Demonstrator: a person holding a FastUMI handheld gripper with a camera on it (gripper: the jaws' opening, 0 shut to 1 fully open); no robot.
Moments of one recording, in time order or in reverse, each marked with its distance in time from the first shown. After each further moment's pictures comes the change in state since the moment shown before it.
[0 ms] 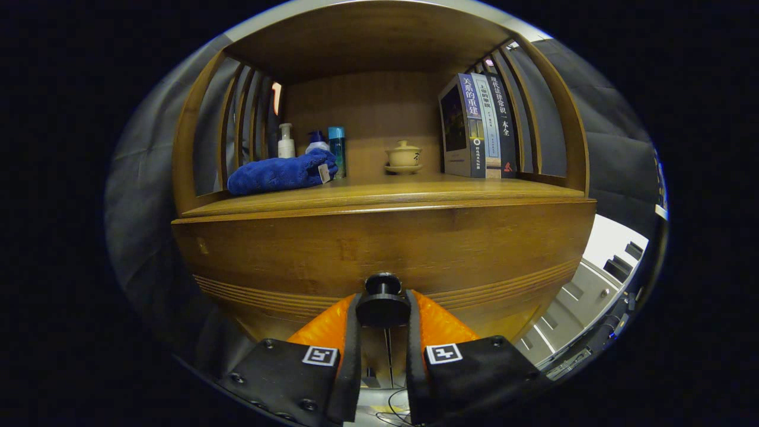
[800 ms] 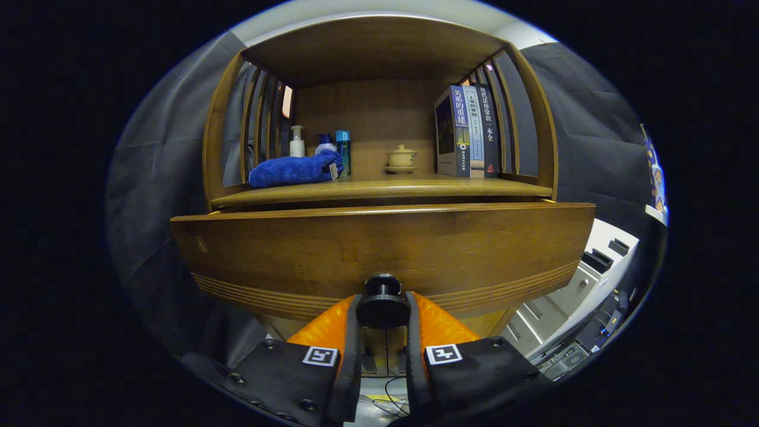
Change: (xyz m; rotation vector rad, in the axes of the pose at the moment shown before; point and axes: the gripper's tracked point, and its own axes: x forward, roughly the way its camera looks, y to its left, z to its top) arm -0.065 0.000 -0.016 -0.007 -0.010 -0.015
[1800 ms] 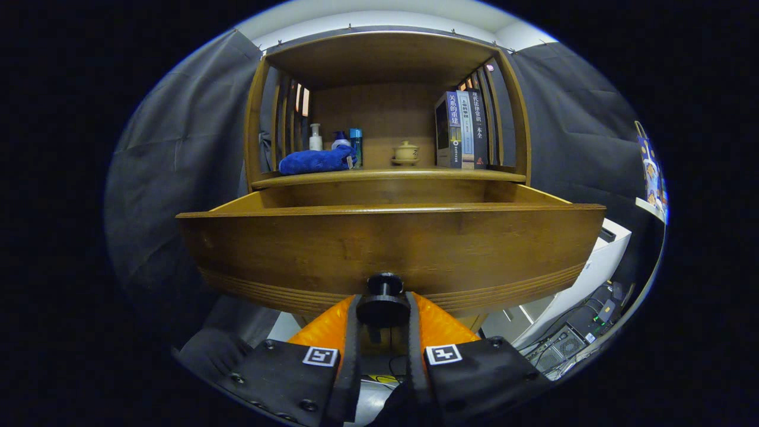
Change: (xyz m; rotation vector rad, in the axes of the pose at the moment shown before) arm -0.098 0.005 -0.037 -0.019 0.038 0.049
